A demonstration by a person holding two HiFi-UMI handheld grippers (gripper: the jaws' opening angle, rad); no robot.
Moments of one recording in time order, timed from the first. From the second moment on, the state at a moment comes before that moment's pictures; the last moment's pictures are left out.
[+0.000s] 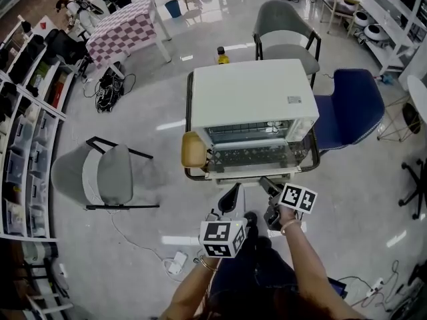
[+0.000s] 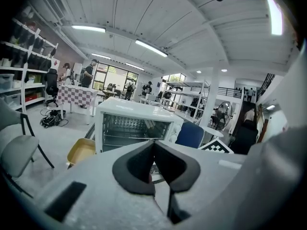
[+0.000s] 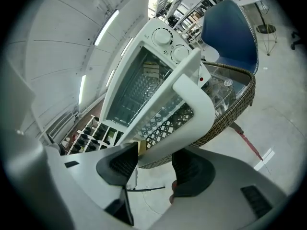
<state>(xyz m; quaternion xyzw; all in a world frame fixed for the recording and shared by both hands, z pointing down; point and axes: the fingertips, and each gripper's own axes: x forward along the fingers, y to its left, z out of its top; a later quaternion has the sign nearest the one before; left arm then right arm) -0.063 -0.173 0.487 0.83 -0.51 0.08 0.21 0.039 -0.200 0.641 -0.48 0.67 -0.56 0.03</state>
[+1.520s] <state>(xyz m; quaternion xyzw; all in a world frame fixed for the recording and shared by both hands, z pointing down) -0.080 -0.148 0.556 0.82 -0.52 0.09 0.22 0.039 -0.167 0.711 -0.50 0.66 -0.56 0.00</state>
